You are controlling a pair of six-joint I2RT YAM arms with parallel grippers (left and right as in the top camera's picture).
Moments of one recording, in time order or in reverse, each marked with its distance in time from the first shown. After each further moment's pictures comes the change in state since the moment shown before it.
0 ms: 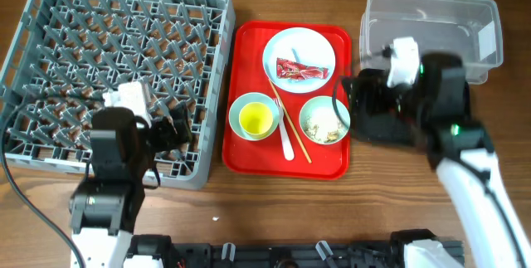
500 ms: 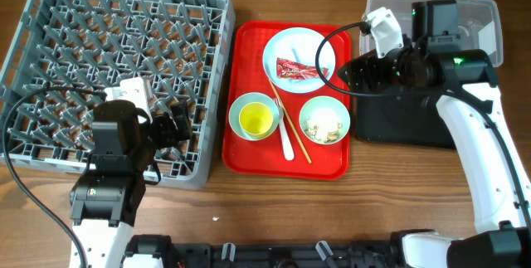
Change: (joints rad) left arm 0.000 0.043 0.015 -0.003 0.000 0.000; right arm 0.002 0.294 0.392 -0.347 -0.036 -0.359
